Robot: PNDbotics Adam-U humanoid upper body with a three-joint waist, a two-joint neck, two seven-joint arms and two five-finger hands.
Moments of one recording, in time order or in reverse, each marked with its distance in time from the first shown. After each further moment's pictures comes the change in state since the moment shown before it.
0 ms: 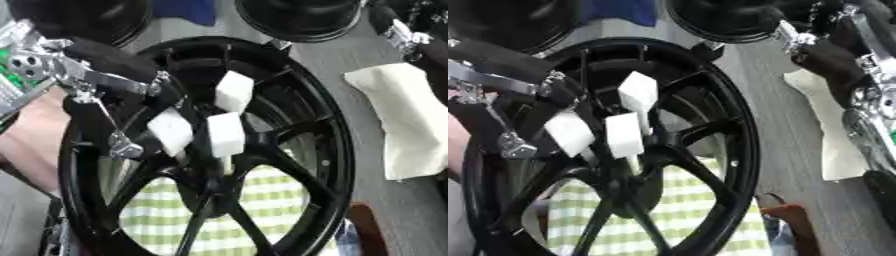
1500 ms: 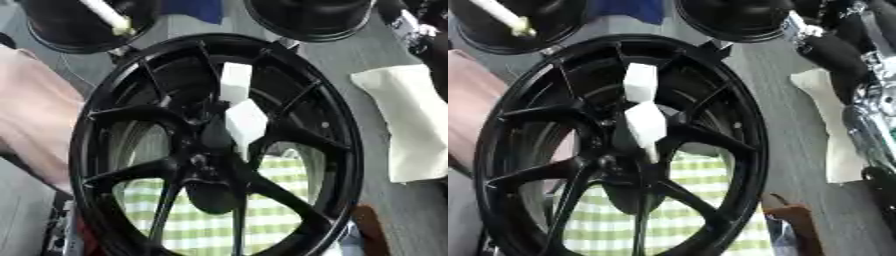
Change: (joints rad) left arm 0.141 0.234 0.544 0.177 0.096 0.012 0.221; right arm 0.038 -0.001 -0.045 -0.001 -0.001 -0.016 -0.063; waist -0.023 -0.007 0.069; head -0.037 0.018
